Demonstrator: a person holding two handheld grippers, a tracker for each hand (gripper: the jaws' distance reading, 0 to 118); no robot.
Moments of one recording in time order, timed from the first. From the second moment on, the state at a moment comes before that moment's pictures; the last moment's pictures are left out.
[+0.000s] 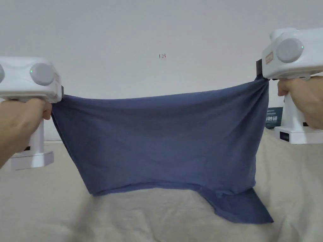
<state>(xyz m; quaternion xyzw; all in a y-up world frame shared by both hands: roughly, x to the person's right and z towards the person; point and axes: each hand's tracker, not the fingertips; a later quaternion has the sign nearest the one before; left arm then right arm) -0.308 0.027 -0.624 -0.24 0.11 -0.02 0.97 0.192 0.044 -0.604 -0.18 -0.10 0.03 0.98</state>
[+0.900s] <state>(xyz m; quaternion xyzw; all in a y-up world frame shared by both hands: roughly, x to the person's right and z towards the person) -0.320 -0.206 -0.317 -0.39 0.07 -0.01 0.92 0.202 -0.182 -0.287 -0.31 -0.07 0.00 0.95</state>
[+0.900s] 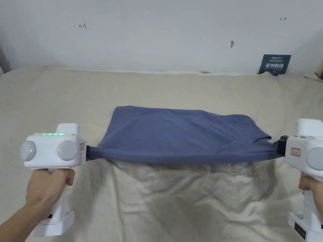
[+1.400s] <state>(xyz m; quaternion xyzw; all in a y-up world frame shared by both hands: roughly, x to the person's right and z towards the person) -0.346 -0.252 -0.198 -0.42 0.05 0.03 0.91 0.230 -0.249 -0.172 -0.35 -0.06 -0.05 0.93</state>
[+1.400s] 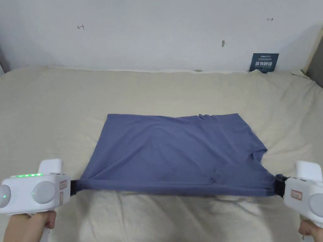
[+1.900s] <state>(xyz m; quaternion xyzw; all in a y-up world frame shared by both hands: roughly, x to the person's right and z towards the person) -0.346 -0.277 -0.143 -0.45 0.02 0.04 0.89 0.241 -0.288 -0.120 -0.41 -0.08 -0.06 0.91</state>
